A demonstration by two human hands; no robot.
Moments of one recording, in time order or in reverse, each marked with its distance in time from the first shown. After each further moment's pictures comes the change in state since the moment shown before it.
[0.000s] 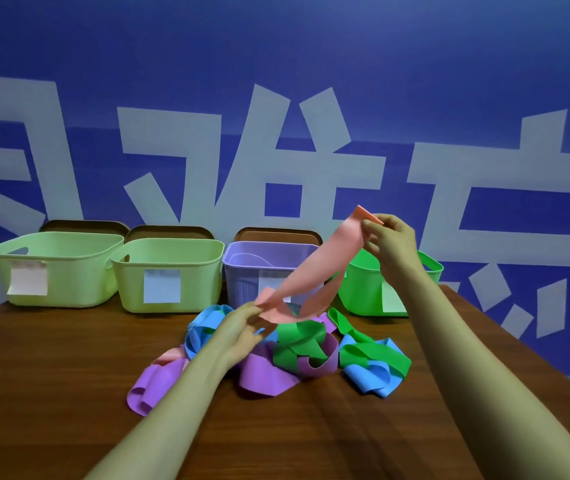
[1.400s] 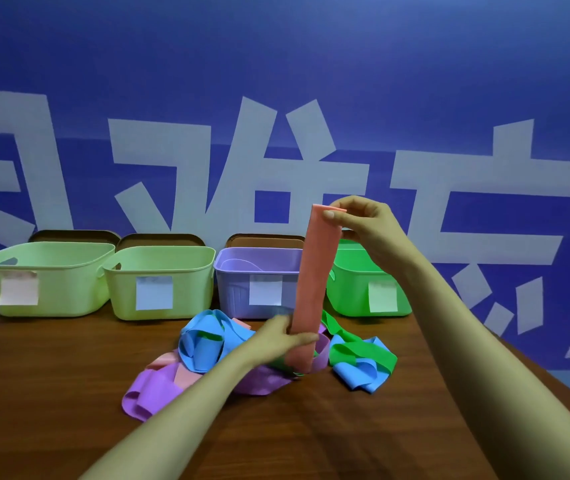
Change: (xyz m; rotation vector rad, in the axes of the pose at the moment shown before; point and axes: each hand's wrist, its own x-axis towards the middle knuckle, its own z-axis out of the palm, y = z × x) left_hand -0.013 -0.023 0.043 1.077 -0.327 0.273; right_hand -0.033 -0.050 -0.002 -0.180 -0.493 -0.211
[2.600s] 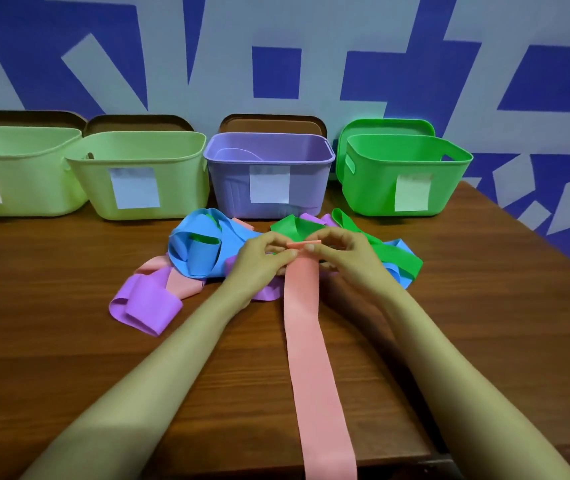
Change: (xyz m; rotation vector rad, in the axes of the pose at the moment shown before) left_hand -0.012 -0.047 0.011 -0.171 0.330 -0.152; right_hand -0.098 0.157 0.065 0.198 0.022 0.479
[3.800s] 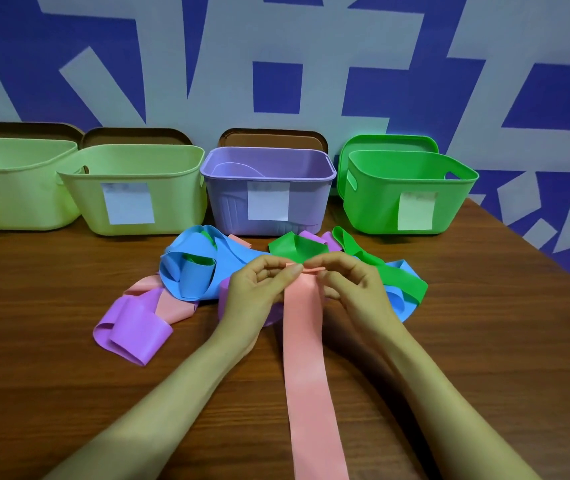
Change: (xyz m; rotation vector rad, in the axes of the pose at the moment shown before) left_hand -0.025 0.009 0.010 -0.438 0.115 0.009; right_hand -0.014 0.003 0.003 0.171 0.043 -0.061
